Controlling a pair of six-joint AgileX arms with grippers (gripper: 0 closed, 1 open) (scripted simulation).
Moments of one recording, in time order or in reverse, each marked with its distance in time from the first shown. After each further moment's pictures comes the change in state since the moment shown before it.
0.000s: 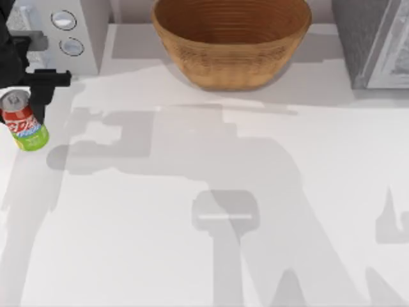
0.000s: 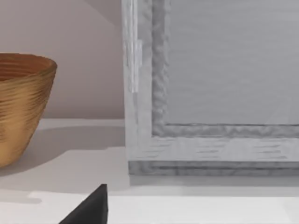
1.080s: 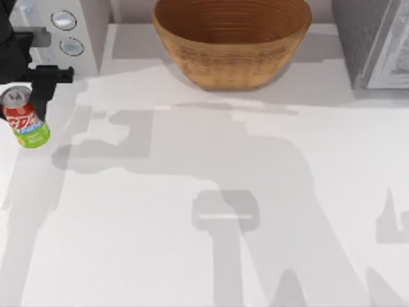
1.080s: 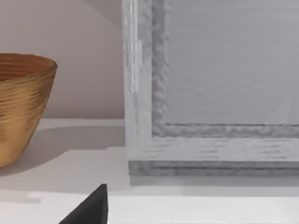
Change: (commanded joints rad) left arm -0.012 0.002 0.035 -0.033 0.000 -0.001; right arm 0.000 0.000 0.000 0.000 0.000 0.000
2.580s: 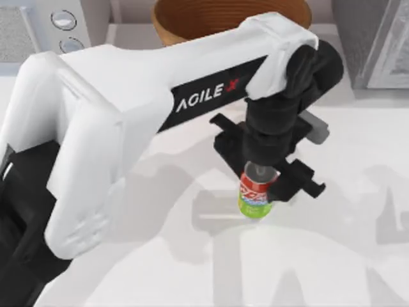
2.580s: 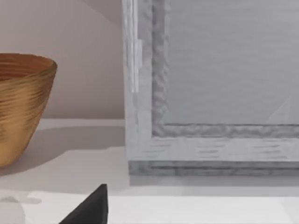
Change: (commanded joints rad) left arm -0.815 0.238 0.241 -0.005 0.004 -0.037; right arm 0.000 0.000 0.000 0.000 0.000 0.000
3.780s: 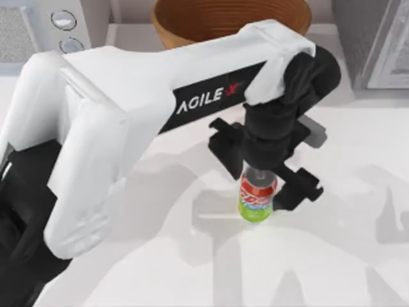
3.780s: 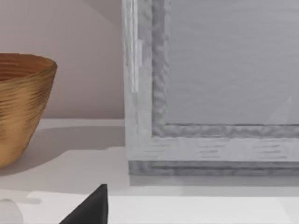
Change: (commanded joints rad) left arm 0.000 0.000 -0.041 0.041 0.000 0.000; right arm 0.000 0.000 0.000 0.000 0.000 0.000
